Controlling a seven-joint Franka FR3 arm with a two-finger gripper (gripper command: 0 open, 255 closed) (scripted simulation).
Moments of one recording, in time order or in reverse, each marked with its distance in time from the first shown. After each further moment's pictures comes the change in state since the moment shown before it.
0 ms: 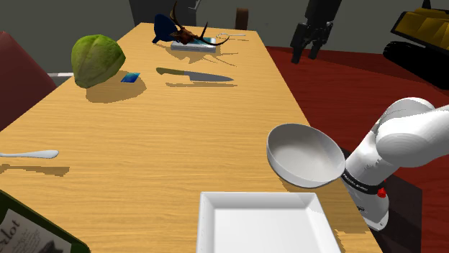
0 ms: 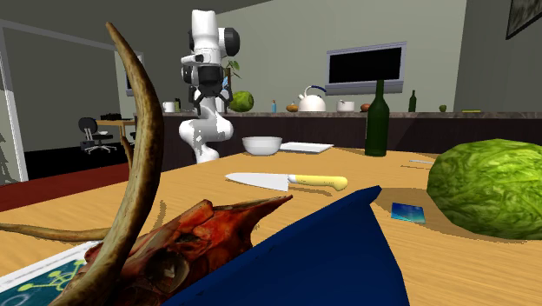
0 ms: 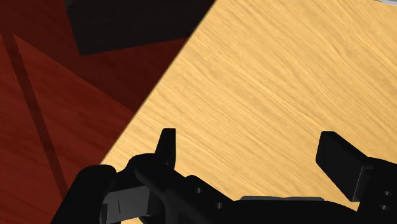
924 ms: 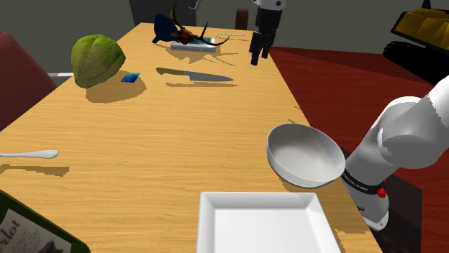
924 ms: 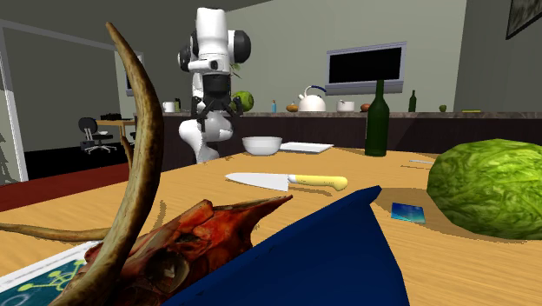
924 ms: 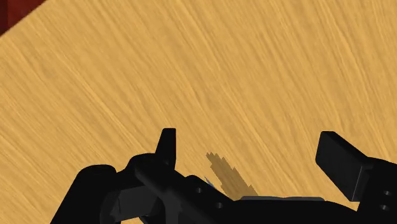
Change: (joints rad) arm 0.082 0.454 -0.046 0.231 -0.030 0.237 -0.315
